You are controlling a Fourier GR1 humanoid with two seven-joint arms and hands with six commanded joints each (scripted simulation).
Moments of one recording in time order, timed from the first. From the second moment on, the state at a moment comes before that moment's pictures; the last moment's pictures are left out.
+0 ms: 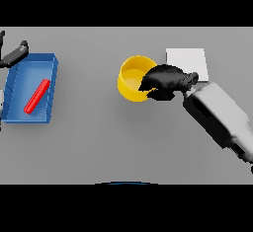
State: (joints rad) left arm -0.52 0.45 0.15 -1.24 -0.40 -0.21 0.52; right arm -0.74 -0.44 0.58 -1.27 0.62 0.56 -0.10
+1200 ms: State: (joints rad) left arm -0.51 0.45 0.17 -1.30 -0.37 -0.22 0.60; right arm -0.91 -0.53 0.51 -0.71 0.68 0.32 -0.13
